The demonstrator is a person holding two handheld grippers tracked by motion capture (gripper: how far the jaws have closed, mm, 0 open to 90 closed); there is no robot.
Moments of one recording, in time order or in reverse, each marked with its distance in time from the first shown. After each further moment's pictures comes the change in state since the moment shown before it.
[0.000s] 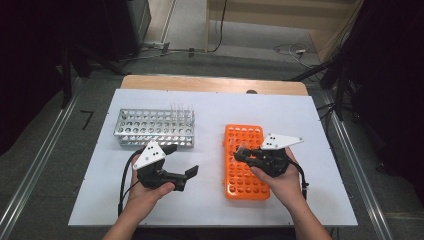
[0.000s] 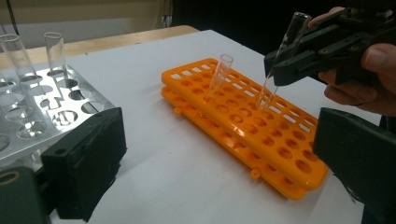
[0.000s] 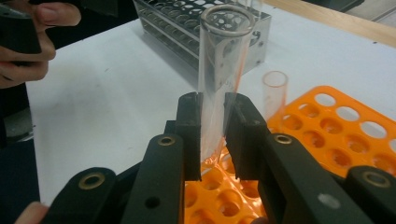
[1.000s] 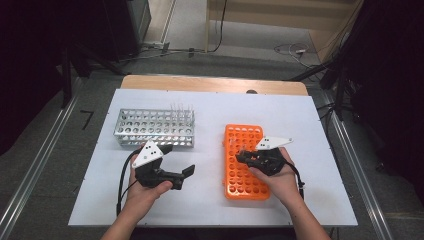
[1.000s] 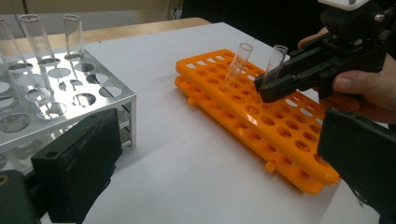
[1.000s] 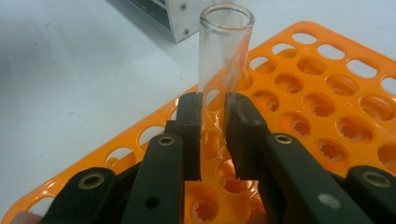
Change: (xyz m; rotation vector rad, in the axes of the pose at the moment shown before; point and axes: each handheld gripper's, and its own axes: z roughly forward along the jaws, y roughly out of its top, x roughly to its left) left arm 0.011 -0.009 0.001 0.026 0.045 -0.024; right arm -0.025 -0.029 0.025 0.116 -0.084 0.022
